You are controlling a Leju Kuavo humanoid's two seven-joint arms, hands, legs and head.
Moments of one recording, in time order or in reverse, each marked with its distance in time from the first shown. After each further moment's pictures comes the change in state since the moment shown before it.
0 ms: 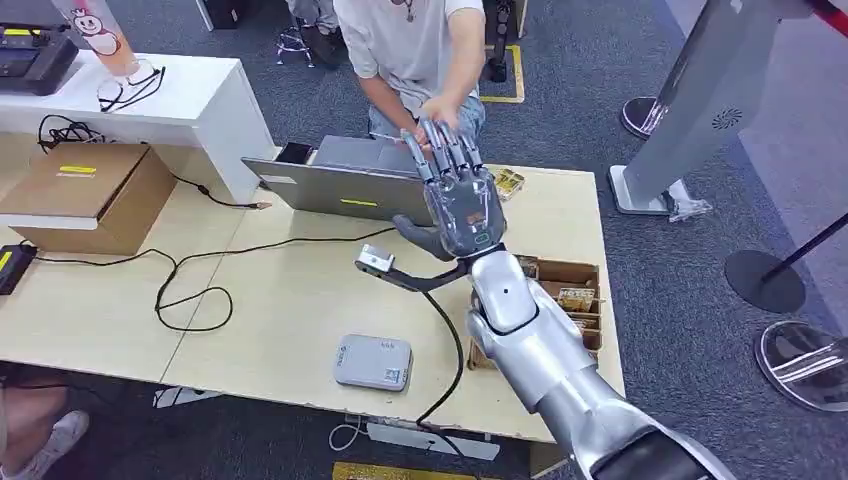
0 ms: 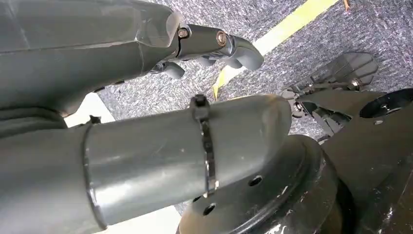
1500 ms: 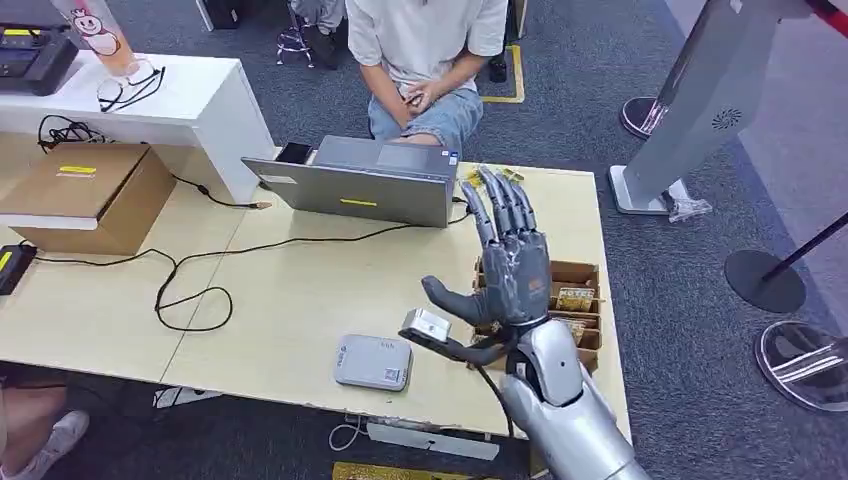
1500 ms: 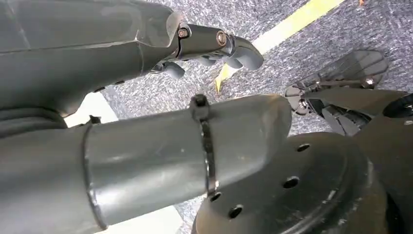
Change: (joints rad) left arm 0.053 0.005 0.009 0.000 0.039 0.021 -0.040; right arm 0.375 -0.154 -0.024 -0.509 -0.328 -0.002 -0.222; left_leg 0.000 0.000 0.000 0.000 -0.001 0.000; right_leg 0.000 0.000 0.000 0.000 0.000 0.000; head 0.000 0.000
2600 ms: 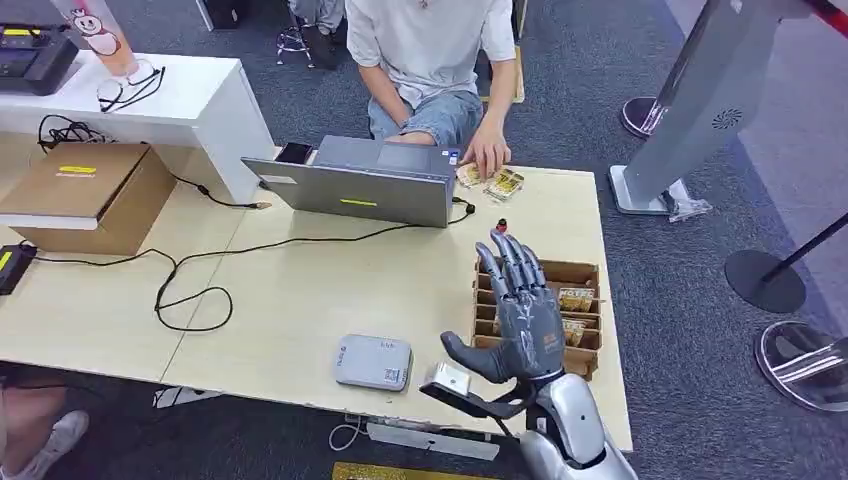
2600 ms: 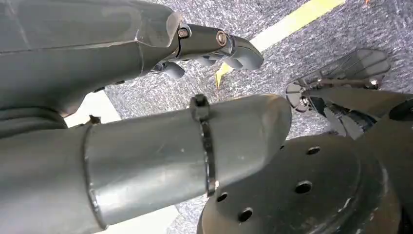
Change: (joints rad) left arm 0.009 -0.002 0.099 -0.001 -0.056 -0.019 -0.016; right arm 0.212 -0.056 -0.053 -0.133 -0.003 0.127 -0.040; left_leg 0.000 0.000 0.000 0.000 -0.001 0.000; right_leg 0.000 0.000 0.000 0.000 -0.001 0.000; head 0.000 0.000
